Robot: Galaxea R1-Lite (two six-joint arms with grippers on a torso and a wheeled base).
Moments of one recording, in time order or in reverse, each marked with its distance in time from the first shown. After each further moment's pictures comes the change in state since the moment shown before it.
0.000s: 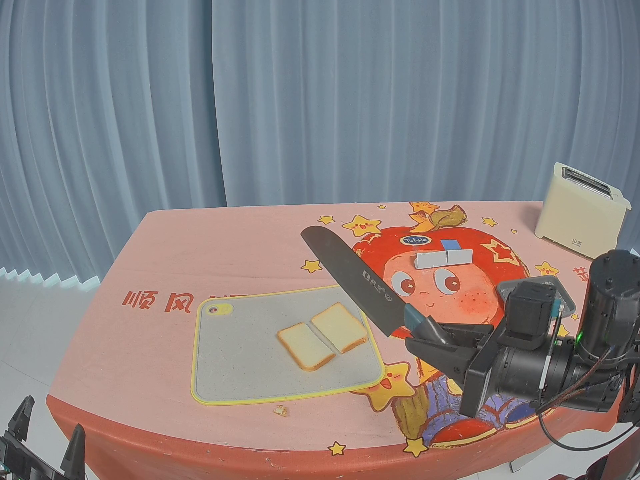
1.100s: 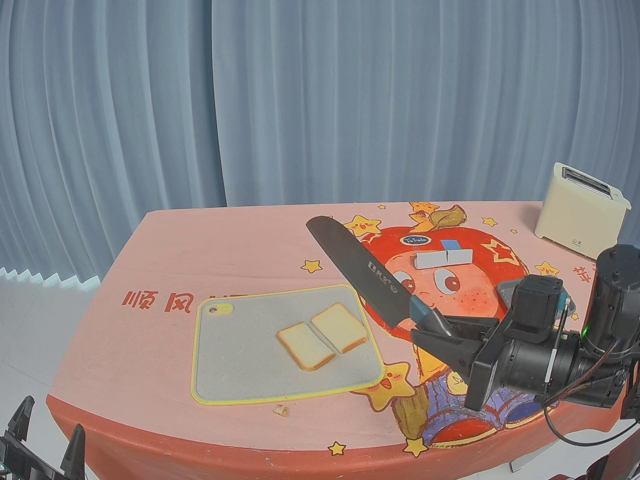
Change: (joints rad) left arm 0.000 0.001 0.000 0.000 0.000 0.000; right arm -0.015 -0.014 -0.004 -0.001 -0.002 0.000
